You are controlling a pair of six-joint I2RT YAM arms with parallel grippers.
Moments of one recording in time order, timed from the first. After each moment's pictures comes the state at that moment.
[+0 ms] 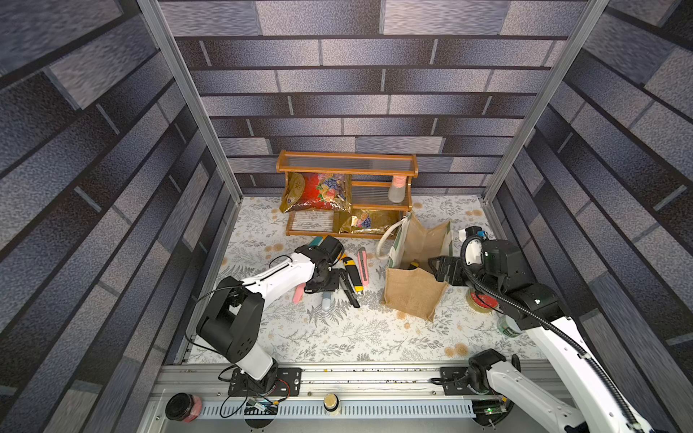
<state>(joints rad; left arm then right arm) -0.56 1.57 1.07 -0.82 0.03 -0.53 0.38 0.81 0.99 -0.82 -0.09 0.39</state>
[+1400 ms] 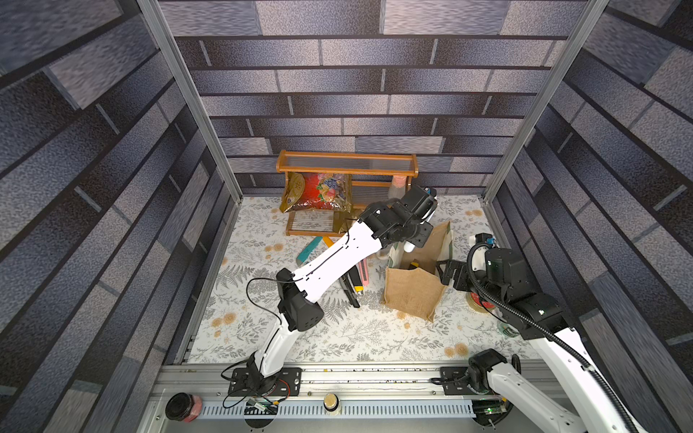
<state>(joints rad) -0.96 2.19 2.52 -1.10 -0.08 -0.20 0.38 0.73 0.93 -0.84 0.03 0.44</state>
